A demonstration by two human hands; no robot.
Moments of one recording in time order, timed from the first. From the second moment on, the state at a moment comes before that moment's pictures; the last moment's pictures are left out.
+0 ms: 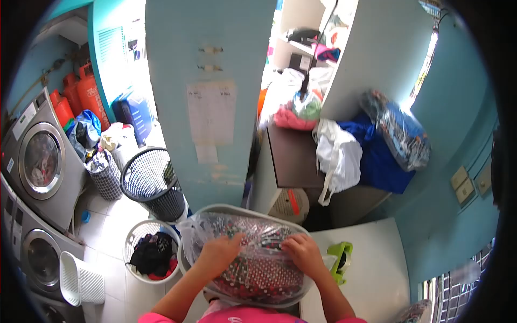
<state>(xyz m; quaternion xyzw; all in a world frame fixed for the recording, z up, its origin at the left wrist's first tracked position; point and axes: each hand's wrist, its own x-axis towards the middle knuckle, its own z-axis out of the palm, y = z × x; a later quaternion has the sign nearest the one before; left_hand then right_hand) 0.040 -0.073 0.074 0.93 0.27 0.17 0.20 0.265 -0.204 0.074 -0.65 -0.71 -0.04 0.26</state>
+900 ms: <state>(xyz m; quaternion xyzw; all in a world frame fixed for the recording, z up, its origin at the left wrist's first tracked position) -0.012 -0.061 0.087 0.19 -0.06 0.39 0.90 0.365 -0.423 -0.024 -0.82 0.02 -0.11 0.56</state>
